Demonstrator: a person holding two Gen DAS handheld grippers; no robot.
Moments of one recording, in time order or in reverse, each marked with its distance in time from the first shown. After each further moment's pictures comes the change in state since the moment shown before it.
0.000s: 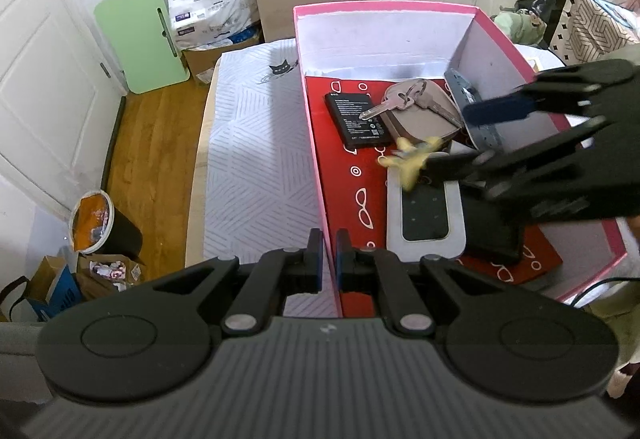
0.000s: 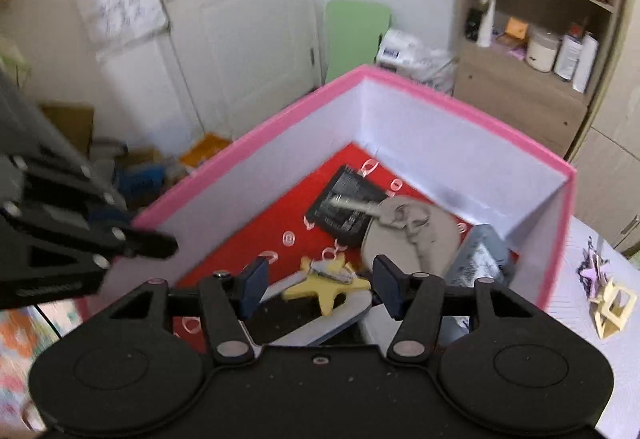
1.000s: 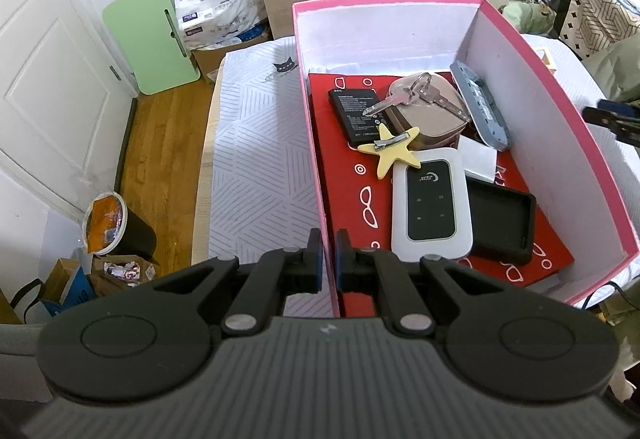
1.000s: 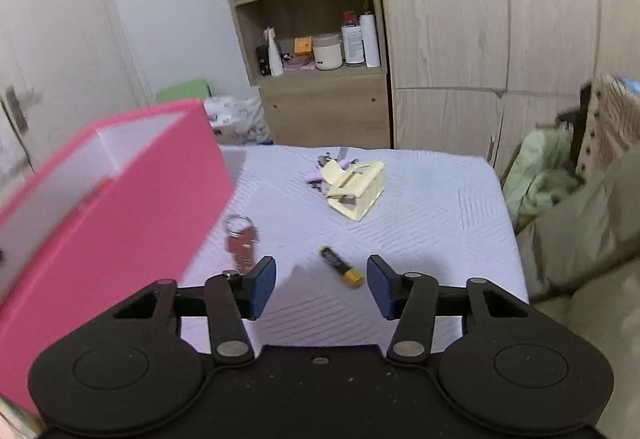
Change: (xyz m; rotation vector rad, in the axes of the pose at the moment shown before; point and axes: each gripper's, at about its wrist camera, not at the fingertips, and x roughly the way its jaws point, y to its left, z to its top) left arm 0.003 -0.011 0.002 0.030 0.017 0.054; right arm -0.049 -0.164 -0.126 0.301 -0.190 -0.361
